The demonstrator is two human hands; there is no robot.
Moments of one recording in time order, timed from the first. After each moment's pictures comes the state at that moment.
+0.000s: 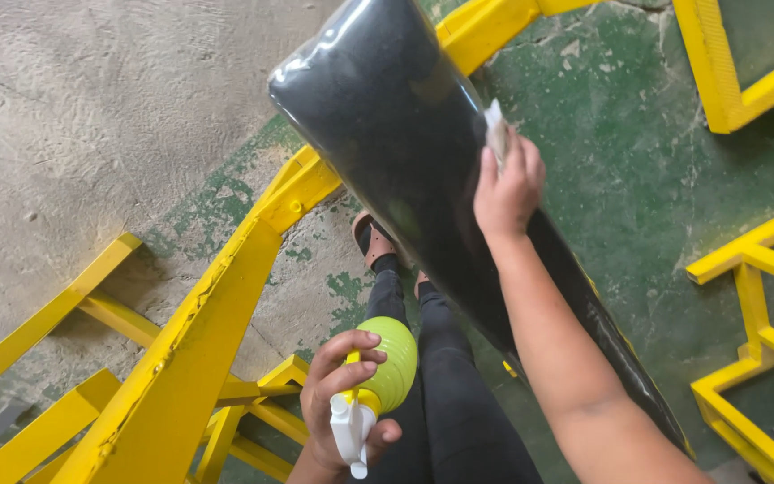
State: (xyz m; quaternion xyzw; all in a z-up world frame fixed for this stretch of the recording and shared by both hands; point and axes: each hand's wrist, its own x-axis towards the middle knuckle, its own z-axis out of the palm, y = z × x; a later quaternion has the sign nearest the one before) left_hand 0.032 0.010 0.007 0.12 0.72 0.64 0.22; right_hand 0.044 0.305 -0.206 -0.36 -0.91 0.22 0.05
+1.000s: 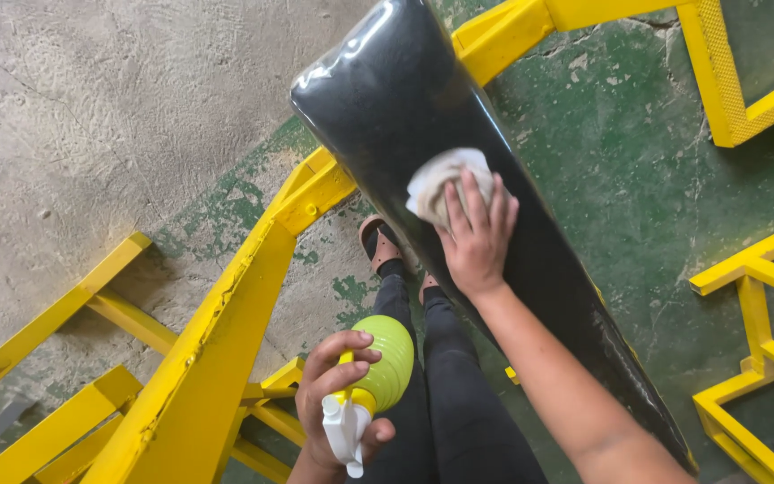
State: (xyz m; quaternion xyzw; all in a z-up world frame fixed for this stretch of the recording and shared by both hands) left_hand 0.022 -0.005 0.015 0.10 0.73 0.64 0.22; right_hand 0.064 0.235 -0.161 -0.14 -0.97 0.19 -0.02
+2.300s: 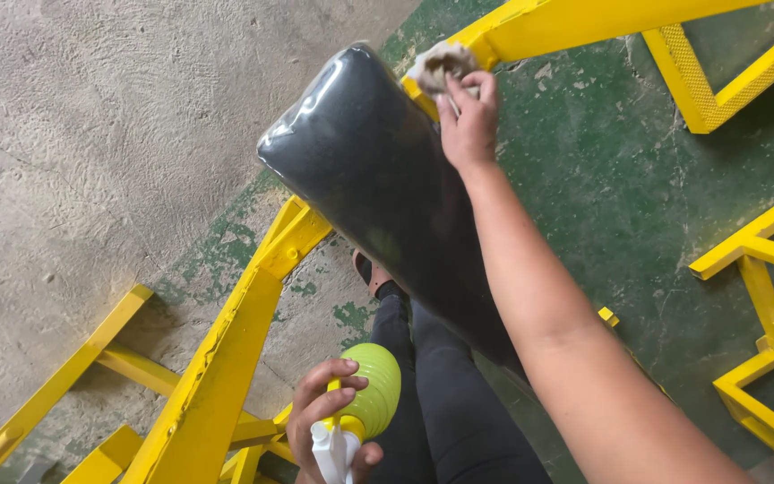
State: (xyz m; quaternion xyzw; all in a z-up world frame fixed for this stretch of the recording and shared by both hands) left_hand 0.013 0.008 0.002 0.12 0.75 0.61 0.22; right_hand -0.066 0.377 -0.277 -0.31 -0.90 0.29 0.14
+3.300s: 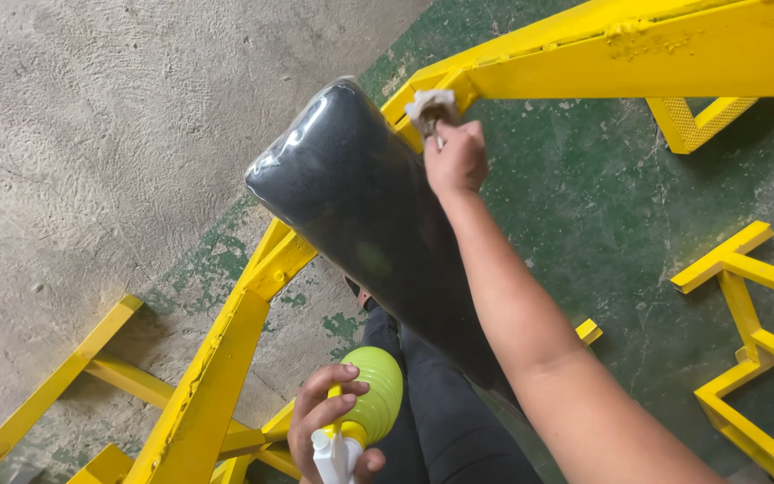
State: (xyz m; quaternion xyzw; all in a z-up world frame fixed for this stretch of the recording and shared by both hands) left_hand 0.001 0.056 0.008 0.08 0.76 0.61 0.21; right_hand -0.078 0.374 -0.255 -0.44 -0.87 0.22 0.02
